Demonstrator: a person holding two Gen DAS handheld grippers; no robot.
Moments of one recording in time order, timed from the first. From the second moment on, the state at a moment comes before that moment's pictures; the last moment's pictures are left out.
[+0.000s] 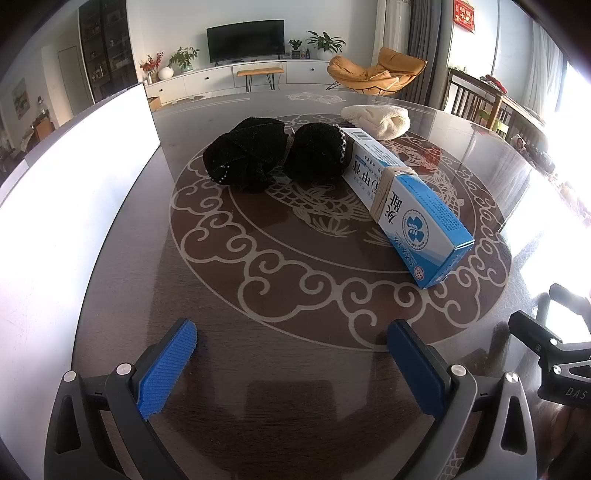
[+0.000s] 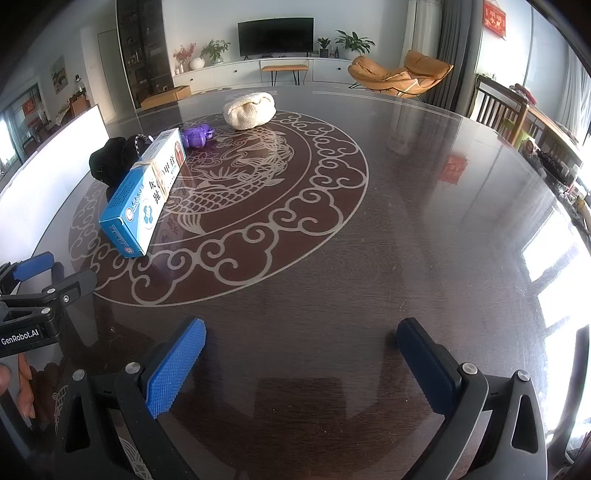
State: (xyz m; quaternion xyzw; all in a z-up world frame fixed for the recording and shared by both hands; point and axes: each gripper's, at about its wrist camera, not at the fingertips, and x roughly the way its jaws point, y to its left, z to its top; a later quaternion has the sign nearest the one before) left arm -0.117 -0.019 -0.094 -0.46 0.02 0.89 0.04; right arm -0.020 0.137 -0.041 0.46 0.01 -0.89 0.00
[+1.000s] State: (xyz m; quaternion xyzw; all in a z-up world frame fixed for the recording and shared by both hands) left arm -0.106 -0.042 -0.096 -0.45 0.03 0.89 0.05; right arm -0.120 0.030 -0.020 0.49 -0.03 -0.86 0.15
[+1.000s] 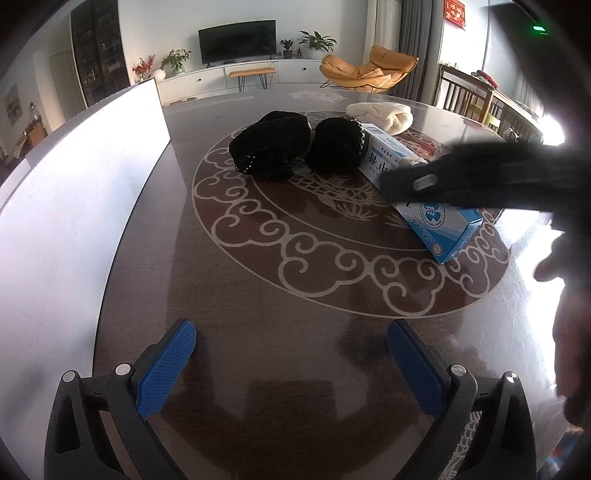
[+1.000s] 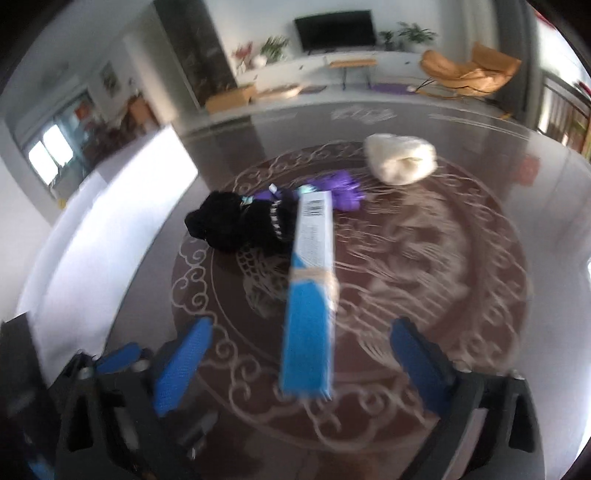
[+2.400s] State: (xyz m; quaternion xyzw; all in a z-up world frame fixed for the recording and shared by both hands) left arm -0.106 -0.041 -0.097 -0.45 0.03 0.89 0.05; right arm -0.097 0.088 -0.049 0.45 0.05 -0.88 0.09
